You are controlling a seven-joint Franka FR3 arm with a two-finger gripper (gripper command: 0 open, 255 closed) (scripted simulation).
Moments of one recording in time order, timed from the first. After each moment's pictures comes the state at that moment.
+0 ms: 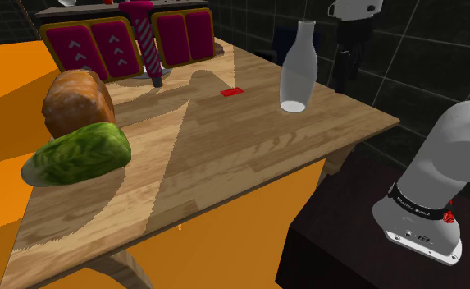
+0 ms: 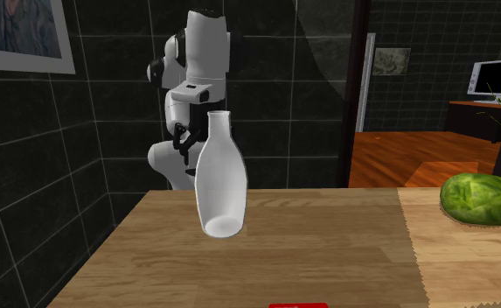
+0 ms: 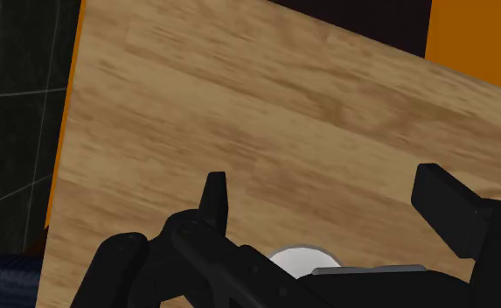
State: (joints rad) arm -0.02 -0.79 0.07 -2.45 0.02 1.52 0.01
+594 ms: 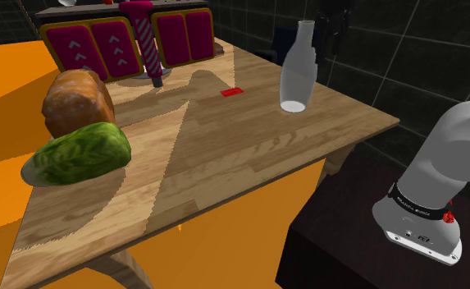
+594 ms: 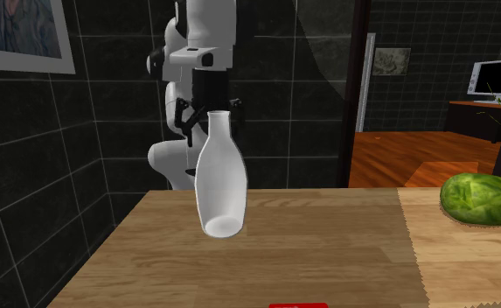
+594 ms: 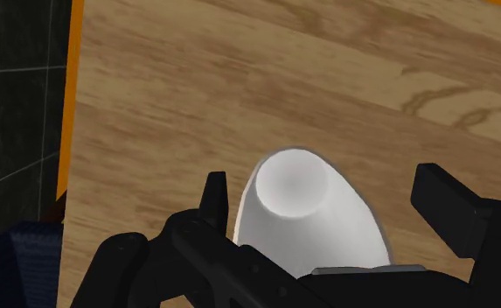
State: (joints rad) arm -0.05 -0.60 0.08 -2.17 0.03 1.48 0.05
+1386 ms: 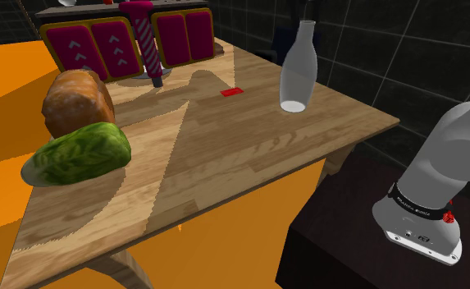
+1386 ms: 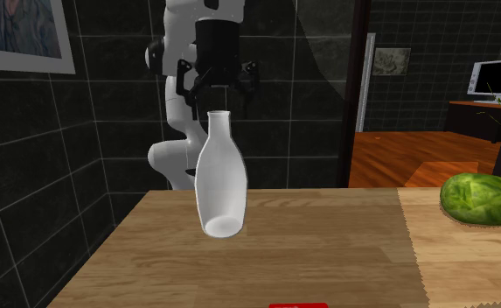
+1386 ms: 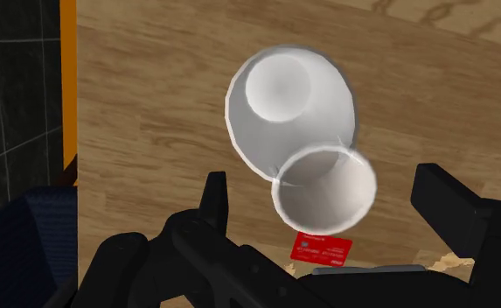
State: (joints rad) arm -0.07 -0.36 0.09 -1.80 0.03 1.42 0.12
